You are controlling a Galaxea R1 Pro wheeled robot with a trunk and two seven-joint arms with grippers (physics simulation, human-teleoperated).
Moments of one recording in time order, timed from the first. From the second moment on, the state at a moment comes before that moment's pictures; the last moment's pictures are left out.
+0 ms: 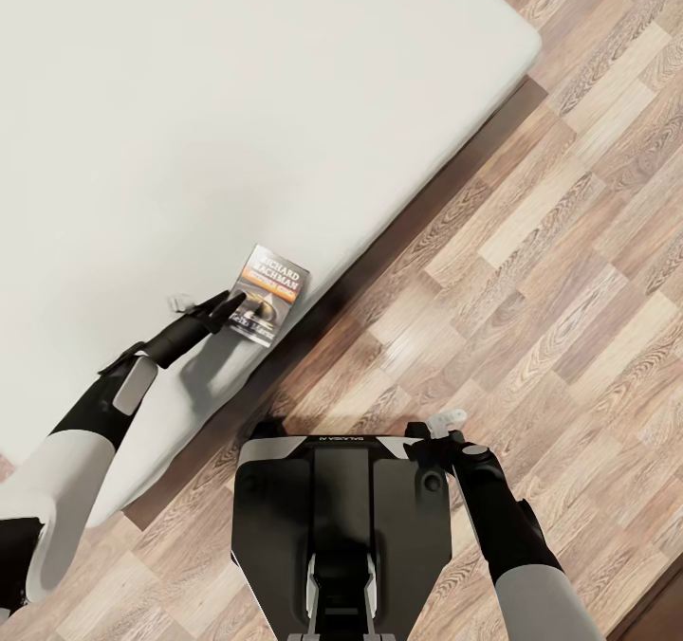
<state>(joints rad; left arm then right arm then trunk) -1.00 0.23 0.01 -0.67 0.62 0.05 -0.99 -0.56 0.12 -0.14 -1.01 0.48 0.50 0.32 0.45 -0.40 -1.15</state>
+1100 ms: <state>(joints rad) -1.00 0.22 -0.01 -0.67 0.62 0.05 -0.99 -0.56 0.12 -0.14 -1.01 0.48 0.50 0.32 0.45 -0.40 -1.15</state>
